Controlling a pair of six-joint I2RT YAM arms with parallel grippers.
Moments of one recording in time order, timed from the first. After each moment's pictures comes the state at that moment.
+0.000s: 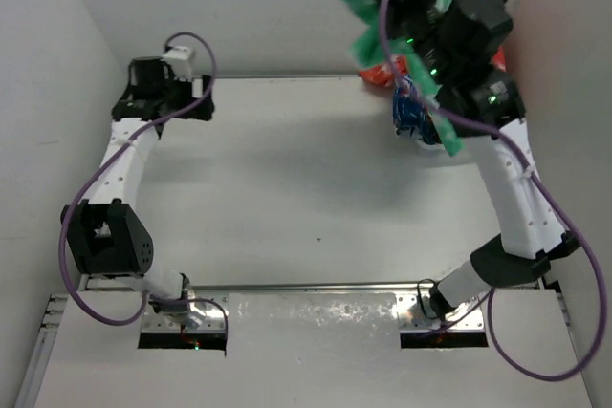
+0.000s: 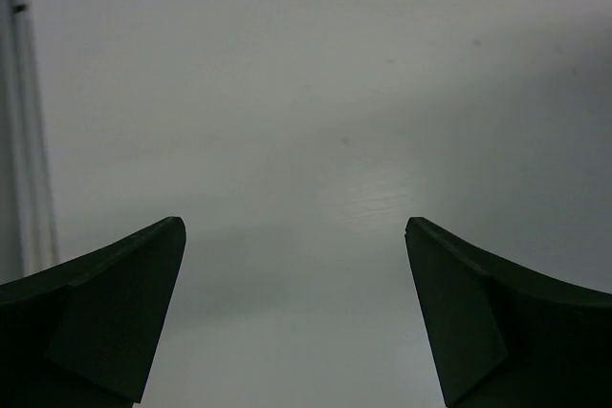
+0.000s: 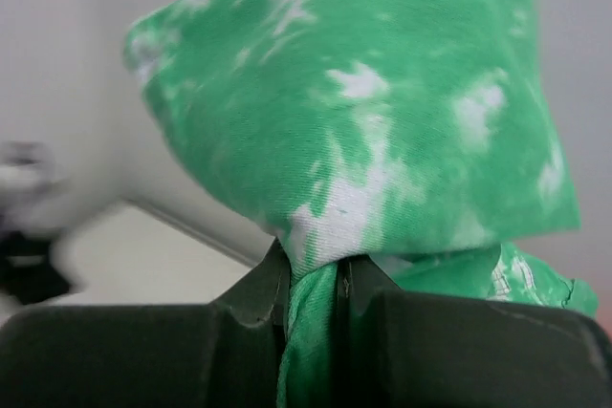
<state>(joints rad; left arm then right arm) 0.03 1.52 1.41 -0.49 0.20 0.14 0.46 1.56 2.16 -0.45 0.15 -0.18</state>
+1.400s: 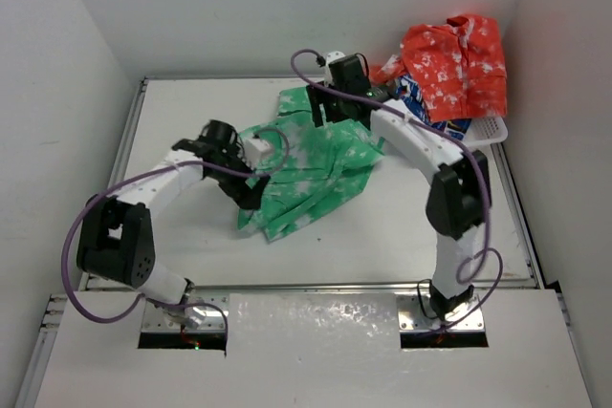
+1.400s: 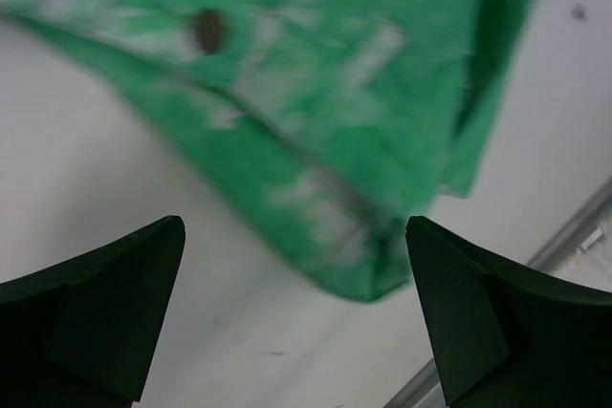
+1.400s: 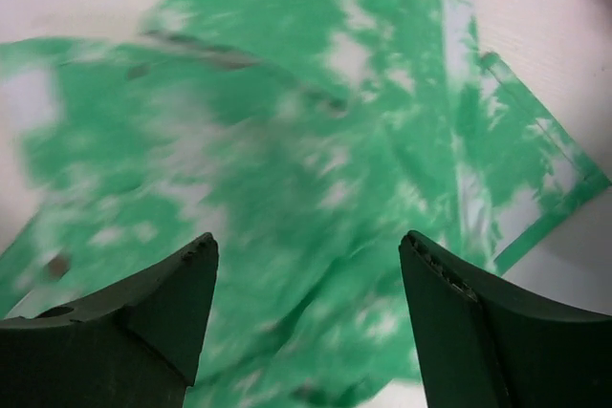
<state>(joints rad) -0.22 1.49 1.04 -0.72 0.40 0.45 0.52 1.90 1.70 -0.50 0.07 0.10</state>
